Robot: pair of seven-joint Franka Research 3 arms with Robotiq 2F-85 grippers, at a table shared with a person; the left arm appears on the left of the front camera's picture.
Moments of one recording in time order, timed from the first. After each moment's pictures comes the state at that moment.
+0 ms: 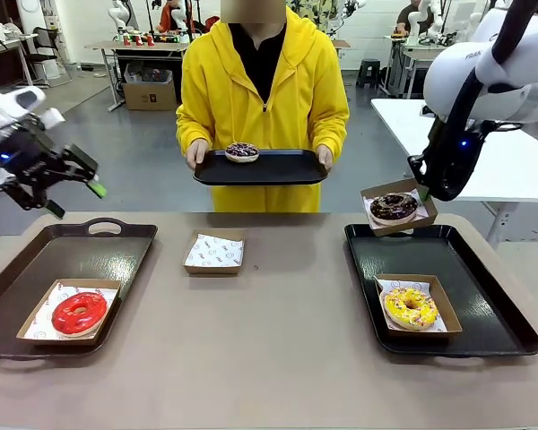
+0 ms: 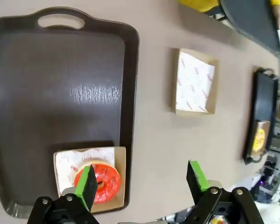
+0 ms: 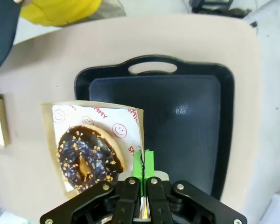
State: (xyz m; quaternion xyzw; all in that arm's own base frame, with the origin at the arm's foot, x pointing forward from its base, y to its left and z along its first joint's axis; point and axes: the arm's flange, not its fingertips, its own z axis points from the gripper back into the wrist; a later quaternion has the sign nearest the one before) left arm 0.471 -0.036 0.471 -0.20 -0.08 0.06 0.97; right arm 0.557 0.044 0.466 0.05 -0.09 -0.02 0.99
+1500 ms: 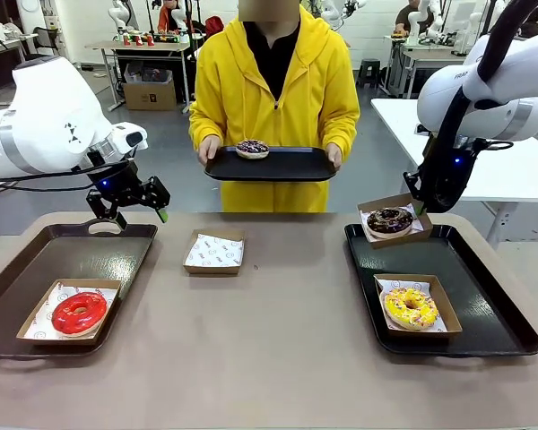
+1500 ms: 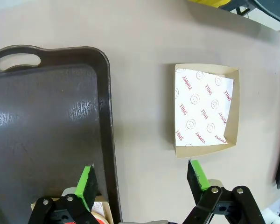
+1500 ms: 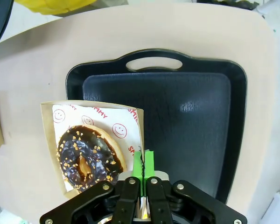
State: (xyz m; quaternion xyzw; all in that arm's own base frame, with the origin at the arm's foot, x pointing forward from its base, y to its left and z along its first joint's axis) left arm 0.517 -0.141 0.413 -0.11 -0.11 0.01 0.99; right arm 0.565 0.042 0.435 0.05 -0.07 -0.01 1.00
